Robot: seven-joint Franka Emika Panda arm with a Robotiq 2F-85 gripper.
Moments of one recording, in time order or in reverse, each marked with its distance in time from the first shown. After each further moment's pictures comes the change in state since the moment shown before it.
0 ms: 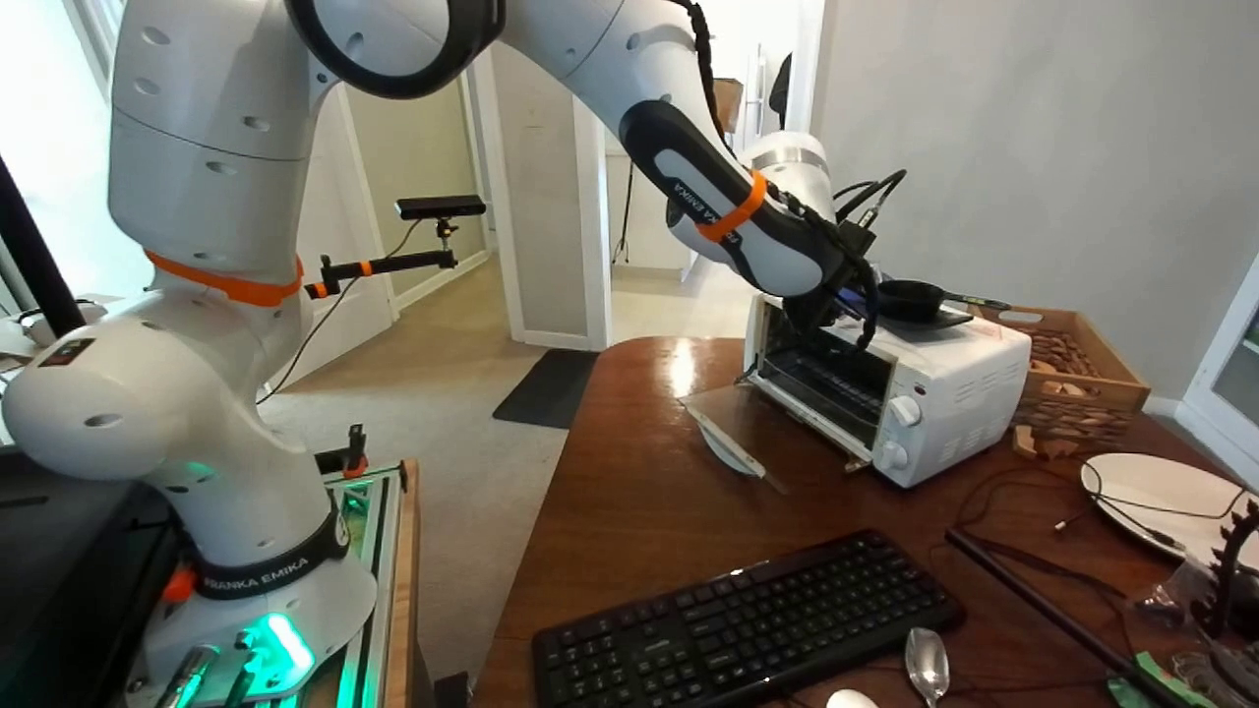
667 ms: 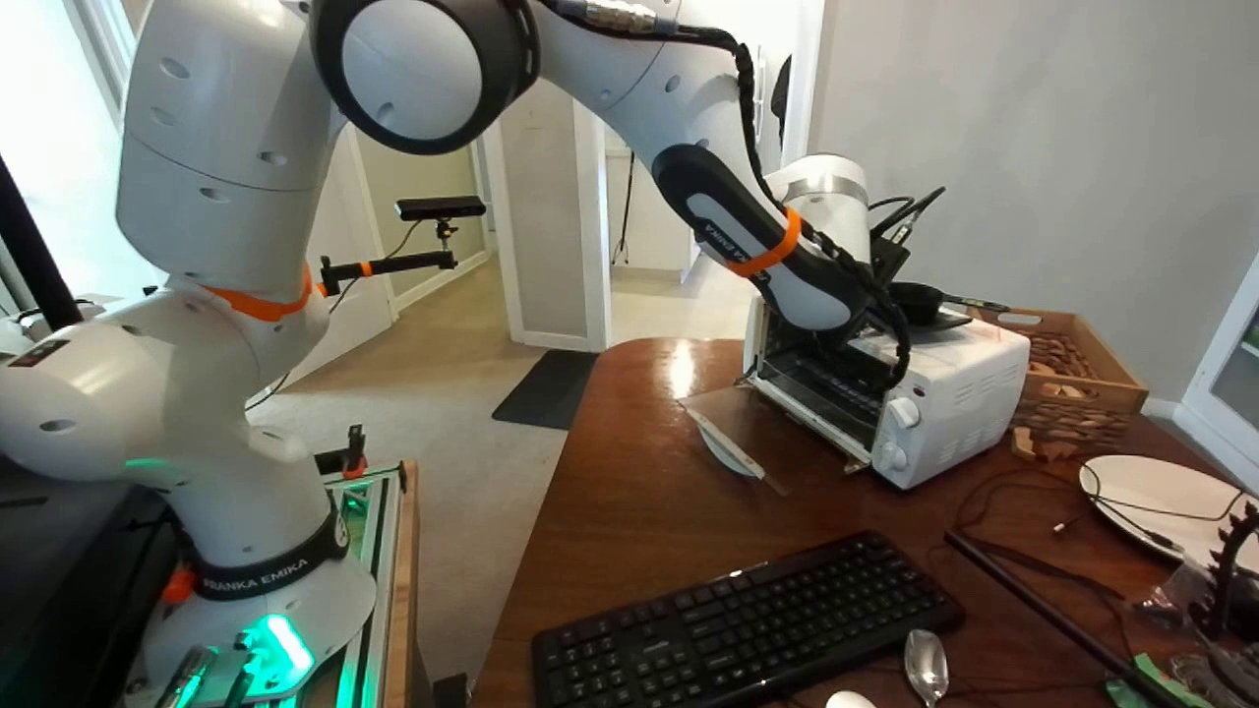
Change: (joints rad) arm -0.194 0.111 0.169 0.082 0.000 0.024 -0.129
